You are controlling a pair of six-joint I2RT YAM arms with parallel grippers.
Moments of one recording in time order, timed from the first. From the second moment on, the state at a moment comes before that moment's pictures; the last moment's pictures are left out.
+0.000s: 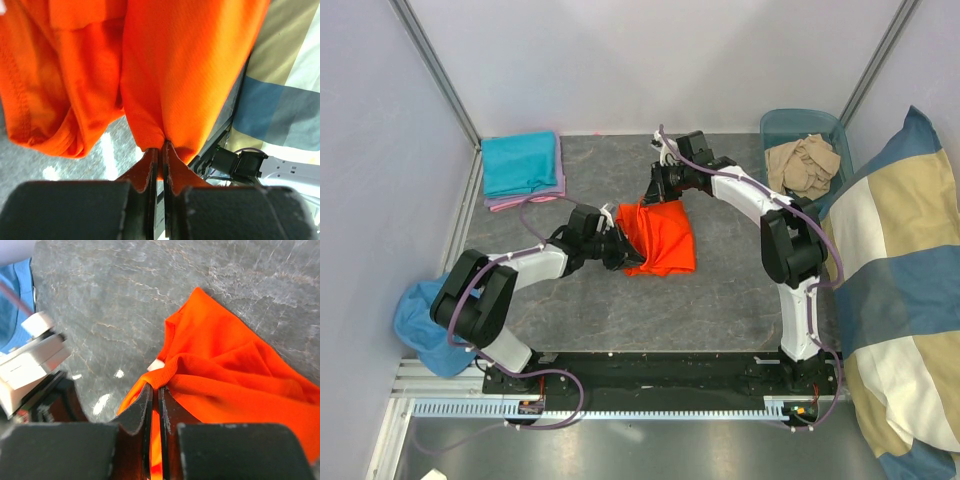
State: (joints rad) left arm -0.48 1.59 0.74 0.14 0.55 -0.91; right arm 0.45 2.12 1.73 -0.39 -0.62 0.24
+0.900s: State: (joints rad) left arm -0.48 1.43 0.50 0.19 0.42 -0.96; right arm 0.49 2.32 1.73 -0.19 -0.77 0.40
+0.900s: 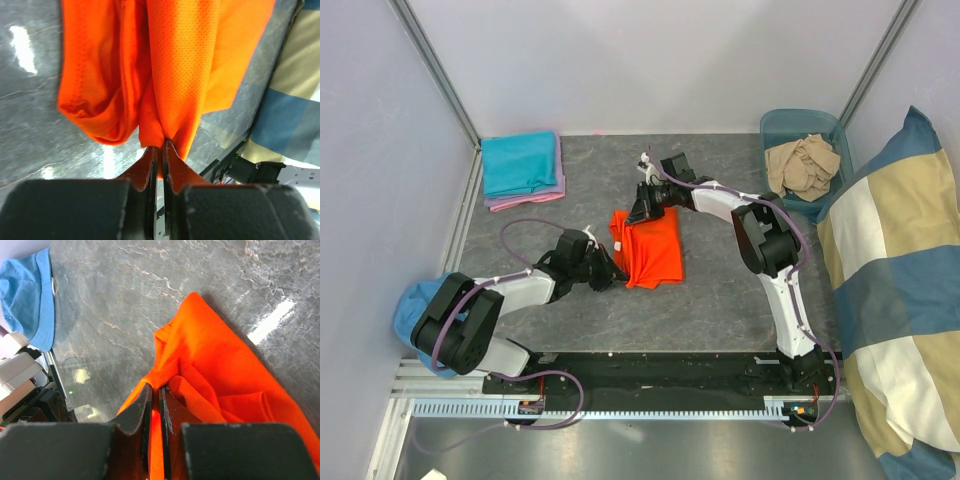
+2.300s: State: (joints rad) left arm -0.48 1.04 0.48 -0.18 0.32 -0.92; right arm 0.49 1.92 1.51 -0.21 -0.46 0.28
